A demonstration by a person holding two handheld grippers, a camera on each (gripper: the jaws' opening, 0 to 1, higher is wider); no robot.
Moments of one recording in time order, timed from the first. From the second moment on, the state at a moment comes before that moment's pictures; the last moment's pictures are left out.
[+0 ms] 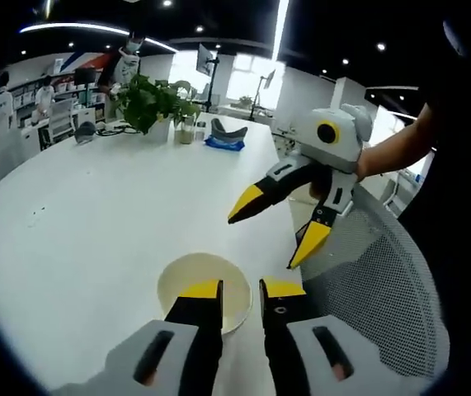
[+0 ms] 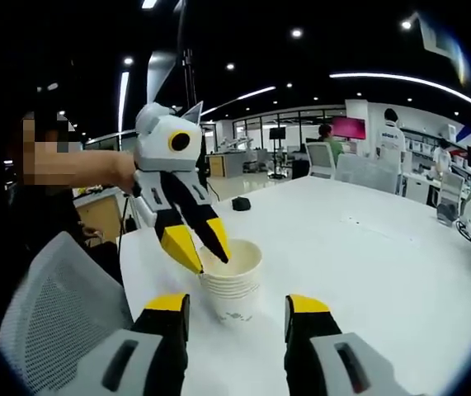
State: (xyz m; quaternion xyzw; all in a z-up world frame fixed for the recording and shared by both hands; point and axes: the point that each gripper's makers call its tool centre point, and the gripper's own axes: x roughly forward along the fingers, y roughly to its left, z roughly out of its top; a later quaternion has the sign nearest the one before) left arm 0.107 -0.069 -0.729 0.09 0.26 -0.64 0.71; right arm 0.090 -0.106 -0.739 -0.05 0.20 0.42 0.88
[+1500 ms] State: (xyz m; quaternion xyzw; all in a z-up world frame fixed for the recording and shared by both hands) left arm 0.124 -0.054 -0.781 0.10 0.22 -0.59 0.77; right arm 0.123 -0.060 -0.761 -0.06 0.20 0.44 0.87
